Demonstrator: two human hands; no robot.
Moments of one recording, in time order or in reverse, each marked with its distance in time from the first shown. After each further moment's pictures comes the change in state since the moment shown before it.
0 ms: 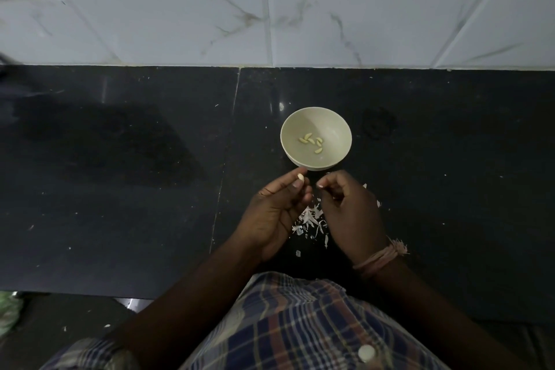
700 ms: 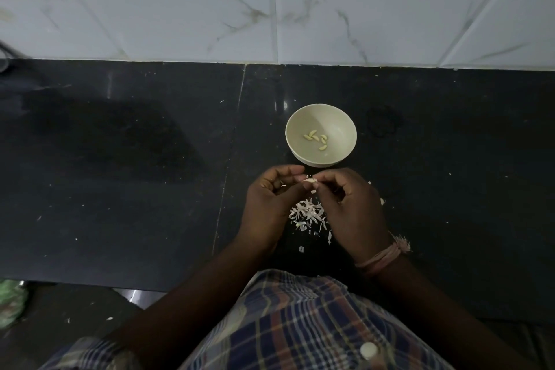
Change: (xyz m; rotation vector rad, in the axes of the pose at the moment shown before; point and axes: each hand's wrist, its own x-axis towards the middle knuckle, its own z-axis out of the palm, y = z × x) left_hand -0.004 -0.002 -0.009 0.448 0.070 0.333; right_hand -0.002 -0.008 -0.001 0.033 0.031 -0.189
